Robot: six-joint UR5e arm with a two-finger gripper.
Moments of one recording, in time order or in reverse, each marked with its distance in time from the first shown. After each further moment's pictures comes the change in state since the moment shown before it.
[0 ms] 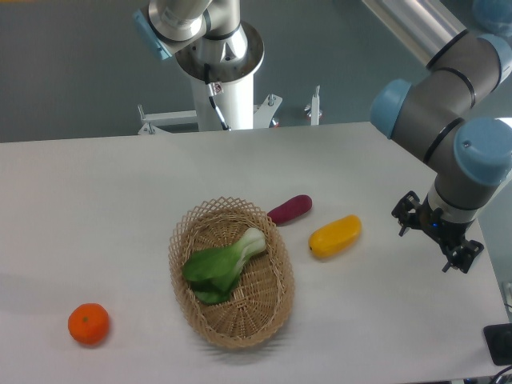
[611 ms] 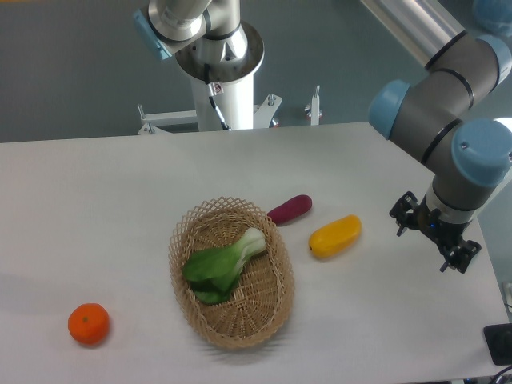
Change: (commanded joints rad) arm -0.003 0.012 -0.050 -0.002 -0.006 -0.046
